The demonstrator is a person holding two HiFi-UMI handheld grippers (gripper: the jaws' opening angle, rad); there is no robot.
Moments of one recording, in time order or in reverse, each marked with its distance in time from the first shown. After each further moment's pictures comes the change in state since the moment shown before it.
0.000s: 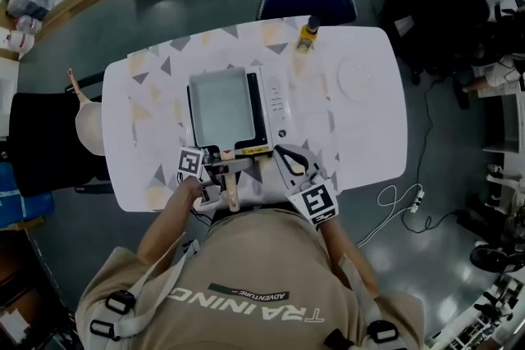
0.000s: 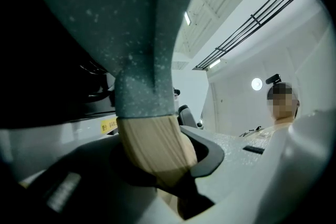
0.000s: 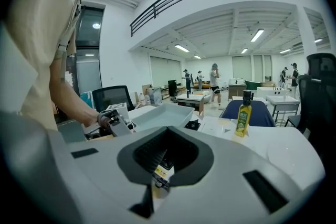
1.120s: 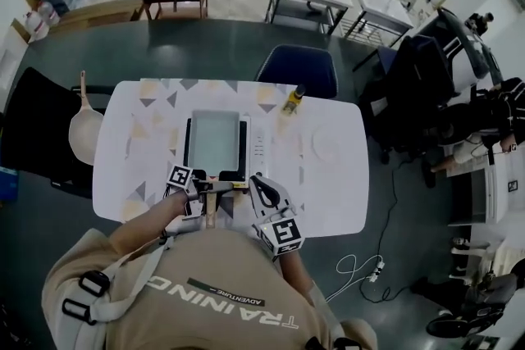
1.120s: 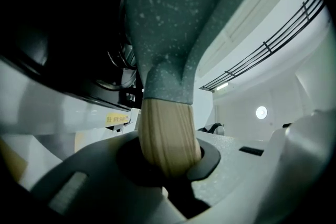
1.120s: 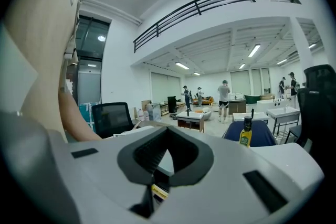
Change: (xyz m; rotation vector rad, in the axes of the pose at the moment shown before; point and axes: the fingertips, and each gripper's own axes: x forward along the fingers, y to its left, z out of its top) left arm 0.006 -0.003 0.010 -0.244 -0.166 -0.027; right arm -0.025 0.016 0.070 -0.014 -0.199 -0.020
